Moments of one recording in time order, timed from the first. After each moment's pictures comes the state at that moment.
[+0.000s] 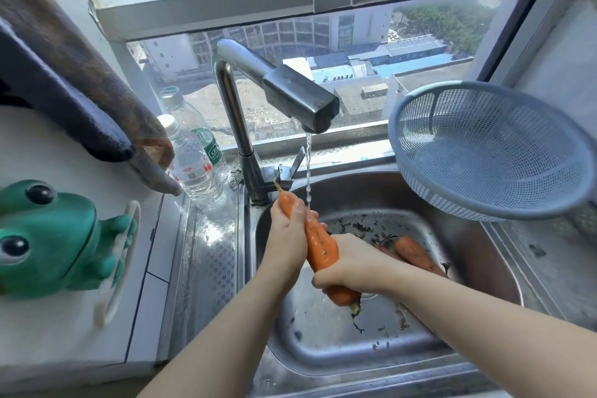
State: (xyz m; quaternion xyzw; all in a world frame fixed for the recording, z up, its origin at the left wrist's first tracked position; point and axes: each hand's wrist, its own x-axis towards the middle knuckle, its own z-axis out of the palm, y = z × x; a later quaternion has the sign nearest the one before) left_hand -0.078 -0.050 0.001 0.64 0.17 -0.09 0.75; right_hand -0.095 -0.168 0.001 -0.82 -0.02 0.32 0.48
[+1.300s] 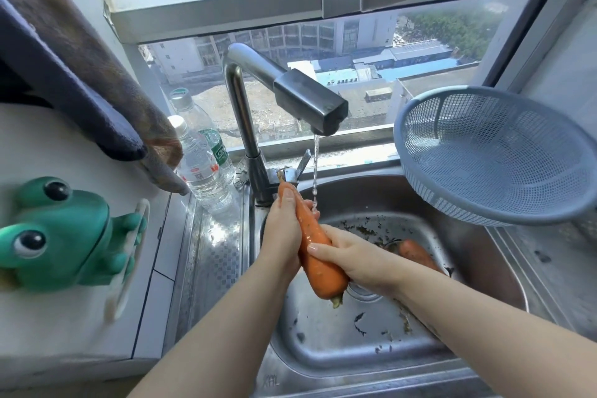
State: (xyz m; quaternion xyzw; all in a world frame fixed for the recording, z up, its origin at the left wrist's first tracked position) left_hand -0.063 -0.047 0.010 0.55 0.27 -0.08 0.78; right_hand -0.093 -0.166 -0.001 -0.64 -0.06 0.36 0.67
